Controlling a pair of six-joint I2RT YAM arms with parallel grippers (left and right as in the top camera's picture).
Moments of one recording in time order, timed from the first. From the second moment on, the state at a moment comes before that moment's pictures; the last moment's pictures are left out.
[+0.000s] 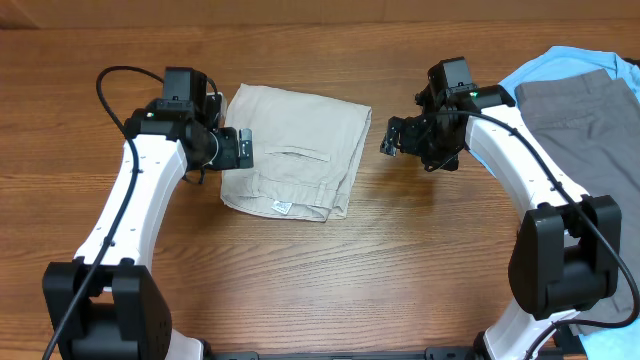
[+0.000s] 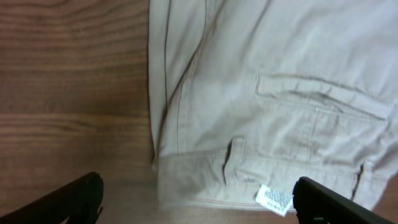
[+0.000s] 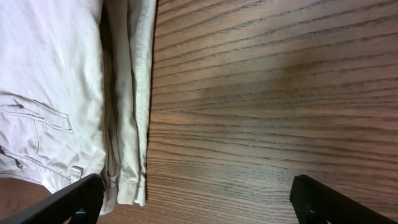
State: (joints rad) left arm -0.07 1.69 1.34 -0.89 0.10 -0.14; right arm 0.19 1.88 1.46 -0.93 -0.29 0.35
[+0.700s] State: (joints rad) left arm -0.11 2.02 1.36 -0.84 0.11 -0.05; right arm 0.19 1.88 1.46 -0.93 -0.29 0.35
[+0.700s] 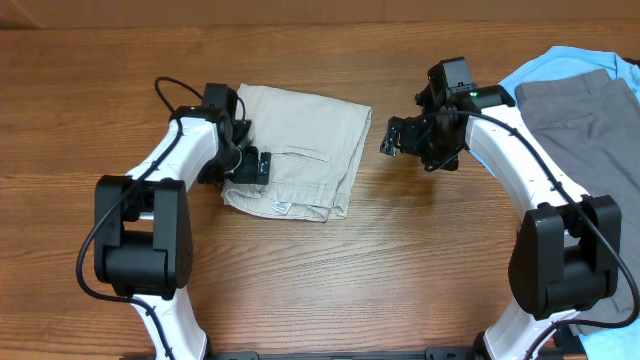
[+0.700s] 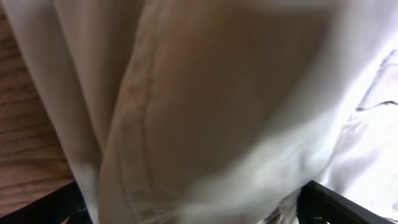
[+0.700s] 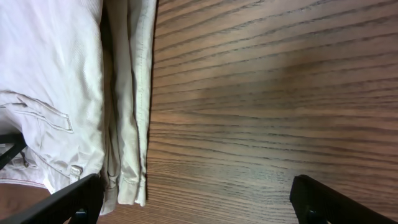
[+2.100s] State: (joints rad) left arm 0.10 2.05 1.54 -1.03 -0.32 -0.20; right arm 0.19 1.88 1.46 -0.93 -0.29 0.36
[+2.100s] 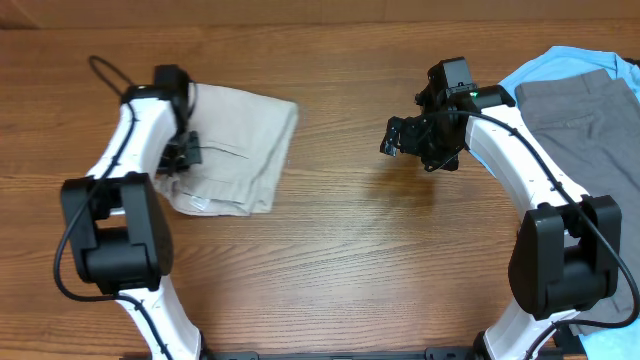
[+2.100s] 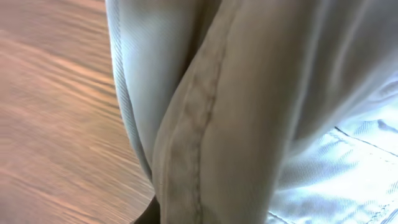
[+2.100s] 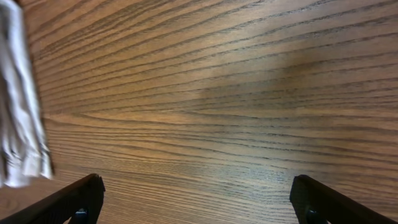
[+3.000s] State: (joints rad) left arm 0.48 2.05 1.54 -0.57 -0.47 0.09; right arm 0.19 1.88 1.46 -0.93 -0.29 0.35
